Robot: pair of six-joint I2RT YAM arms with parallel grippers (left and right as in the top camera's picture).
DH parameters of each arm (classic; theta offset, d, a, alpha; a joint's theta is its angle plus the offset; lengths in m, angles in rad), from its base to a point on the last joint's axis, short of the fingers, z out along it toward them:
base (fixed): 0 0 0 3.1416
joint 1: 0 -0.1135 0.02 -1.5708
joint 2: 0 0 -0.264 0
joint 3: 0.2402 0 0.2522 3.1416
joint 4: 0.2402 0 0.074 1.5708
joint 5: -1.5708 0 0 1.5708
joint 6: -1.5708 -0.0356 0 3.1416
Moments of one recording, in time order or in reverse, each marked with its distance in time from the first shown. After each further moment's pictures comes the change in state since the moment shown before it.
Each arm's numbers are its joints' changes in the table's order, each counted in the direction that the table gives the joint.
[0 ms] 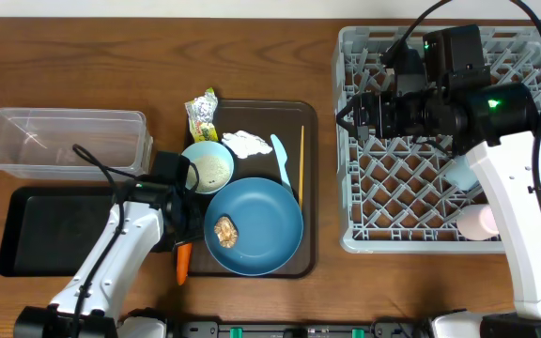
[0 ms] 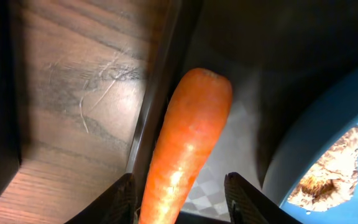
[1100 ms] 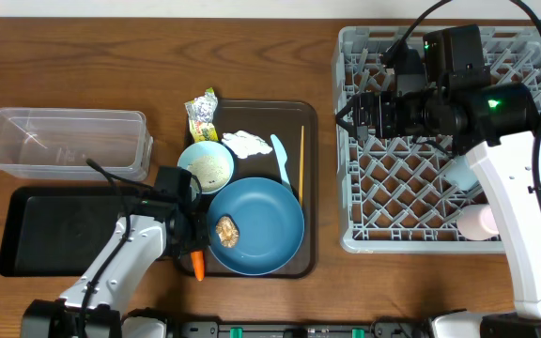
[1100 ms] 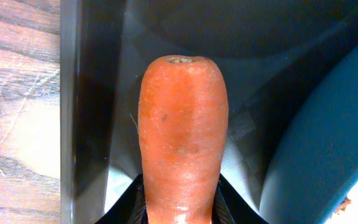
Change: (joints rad) left arm 0.000 0.001 -0.143 -0.206 -0.119 -0.069; right arm 0.000 0.000 0.000 0.000 0.000 0.000
